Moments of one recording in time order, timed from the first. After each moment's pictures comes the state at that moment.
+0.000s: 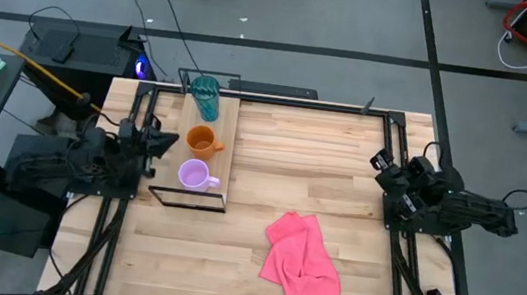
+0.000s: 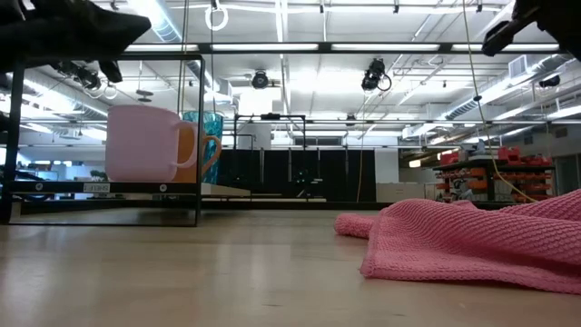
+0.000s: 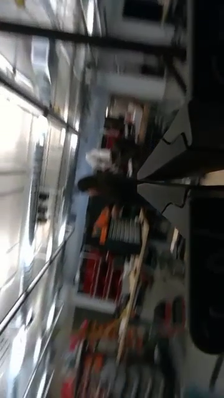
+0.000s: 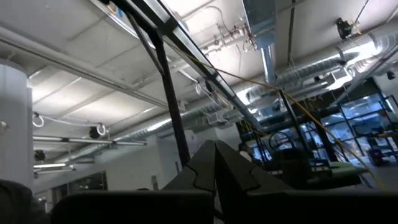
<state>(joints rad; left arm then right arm) 0.19 0.03 0.05 0.38 -0.07 -0.18 -0.14 0.01 0.02 0.63 -0.30 0.51</state>
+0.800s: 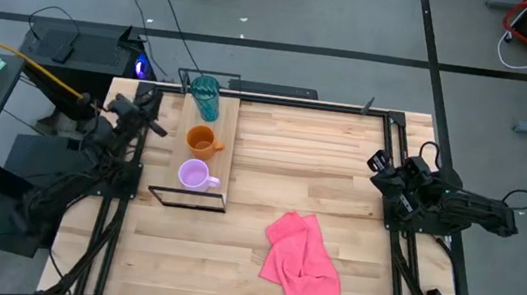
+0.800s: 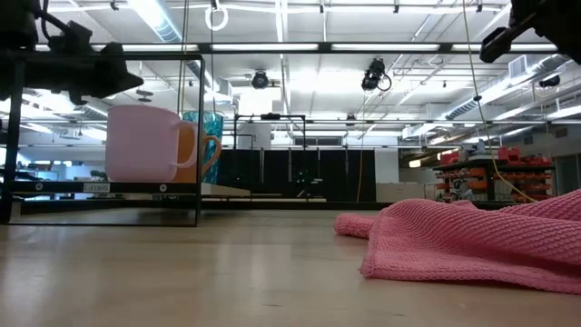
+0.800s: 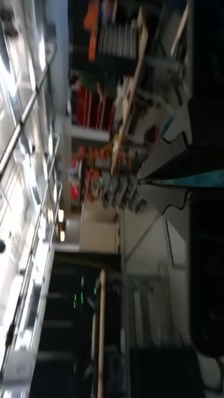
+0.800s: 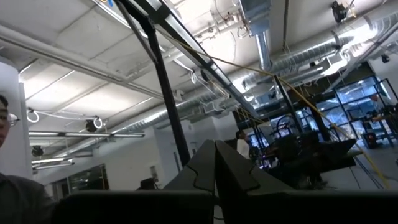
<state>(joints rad) 0.83 0.03 0.05 0.24 -0.17 -0.06 -0.14 0.01 0.02 0.57 -0.30 0.52</state>
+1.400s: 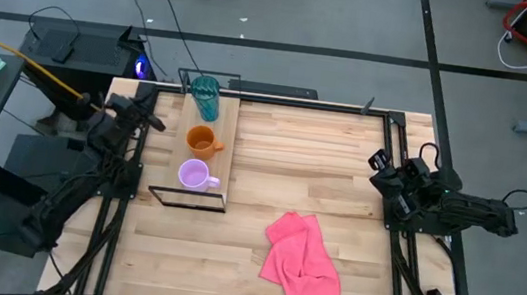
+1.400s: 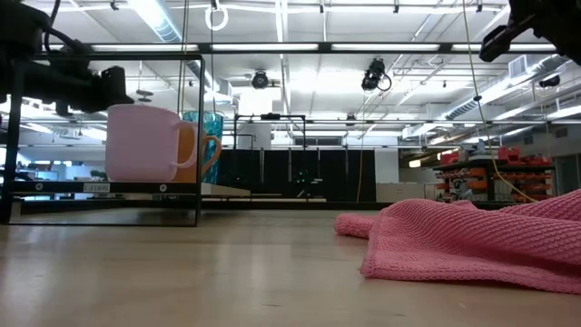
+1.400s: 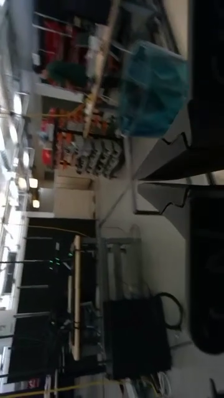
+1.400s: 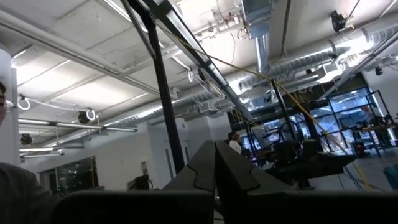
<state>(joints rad) 1.06 0.03 0.05 0.10 -0.09 -0.06 -0.14 0.01 0.02 0.57 -0.30 0.44</state>
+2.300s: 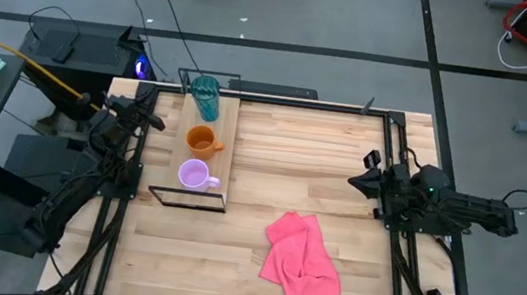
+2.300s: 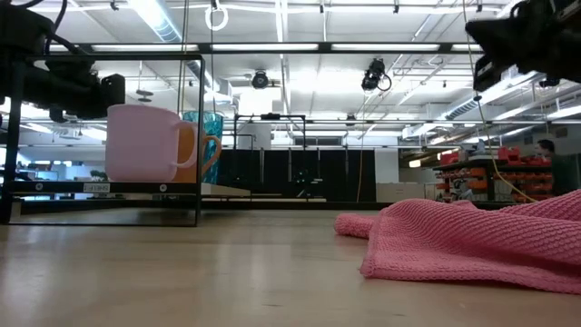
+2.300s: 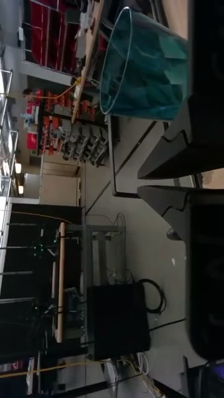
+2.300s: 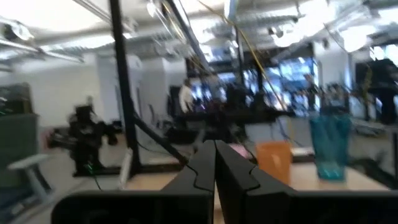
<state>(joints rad) 1.09 0.03 0.05 0.03 -0.12 -0.07 -0.14 0.01 0.02 0.26 -0.22 0.15</state>
